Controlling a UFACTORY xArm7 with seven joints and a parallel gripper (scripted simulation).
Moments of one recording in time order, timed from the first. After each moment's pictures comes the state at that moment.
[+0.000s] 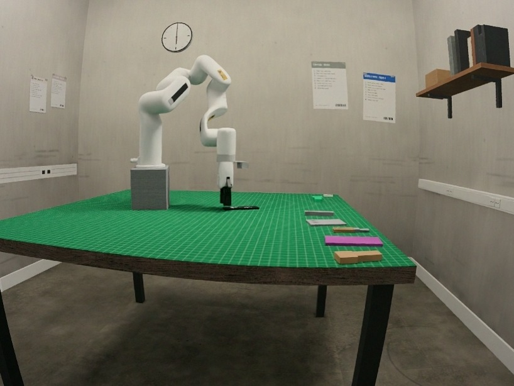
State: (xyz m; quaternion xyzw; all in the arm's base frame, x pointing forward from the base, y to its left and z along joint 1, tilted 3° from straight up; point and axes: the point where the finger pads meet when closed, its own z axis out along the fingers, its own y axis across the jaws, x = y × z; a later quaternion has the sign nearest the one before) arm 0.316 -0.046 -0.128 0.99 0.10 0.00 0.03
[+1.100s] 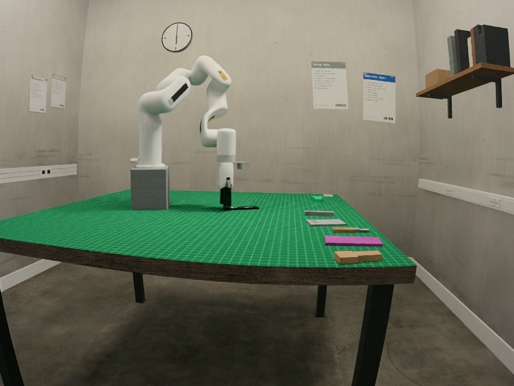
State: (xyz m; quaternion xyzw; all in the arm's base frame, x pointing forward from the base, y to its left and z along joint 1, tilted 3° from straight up) arm 0.316 -0.046 -0.131 0.99 0.10 0.00 0.03
